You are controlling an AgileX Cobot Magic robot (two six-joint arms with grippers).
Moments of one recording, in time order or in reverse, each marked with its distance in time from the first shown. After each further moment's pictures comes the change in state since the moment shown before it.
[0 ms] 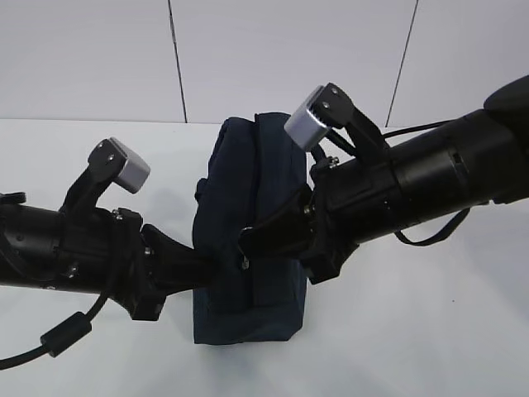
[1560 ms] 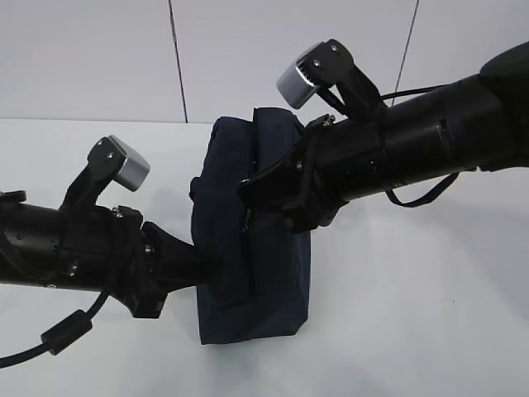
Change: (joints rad) left arm 0.000 0.000 -0.002 0.013 0.004 0.000; right arm 0.000 0.000 -0.080 -0.001 -0.143 0.014
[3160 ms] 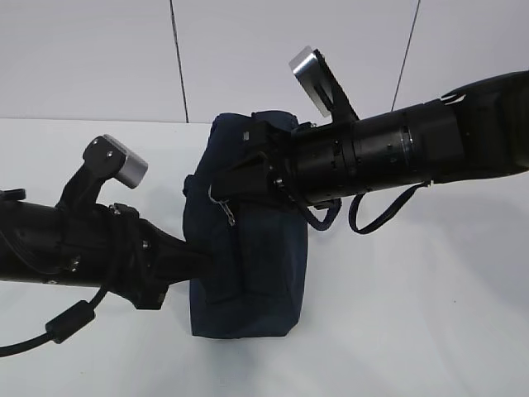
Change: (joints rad) left arm 0.000 0.000 -0.002 -0.039 -0.074 0.000; right arm 0.000 0.133 -0.023 0.302 0.100 0.549
